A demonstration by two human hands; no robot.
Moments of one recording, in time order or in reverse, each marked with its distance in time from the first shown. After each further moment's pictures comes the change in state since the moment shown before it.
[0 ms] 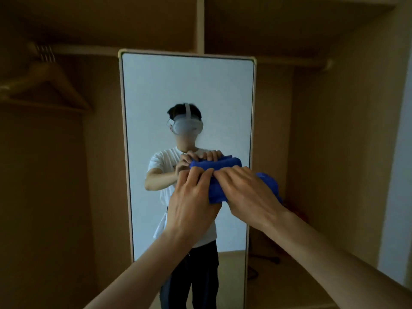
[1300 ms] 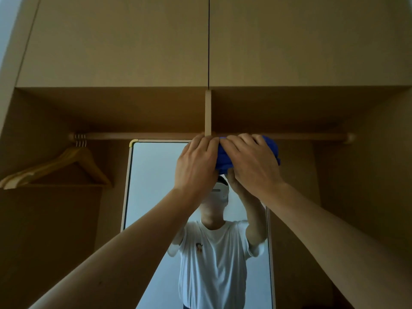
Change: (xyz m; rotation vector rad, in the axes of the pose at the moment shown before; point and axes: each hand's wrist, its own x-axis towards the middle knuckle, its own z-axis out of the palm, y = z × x) left_hand 0.245 -0.018 -0.027 0.335 0.242 0.160; right_hand 0.193 0.137 -0.055 -0.336 0.548 0.048
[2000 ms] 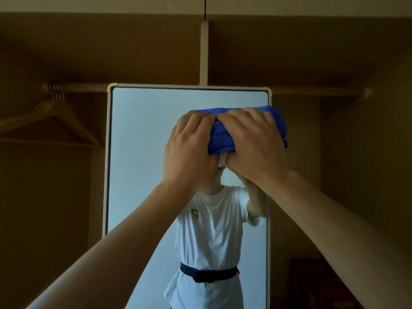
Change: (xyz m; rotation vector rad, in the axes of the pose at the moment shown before) left_hand -0.061 0.008 0.032 -0.191 0.119 -0.073; right_hand -0.052 -0.024 0.015 0.205 0.028 0.076
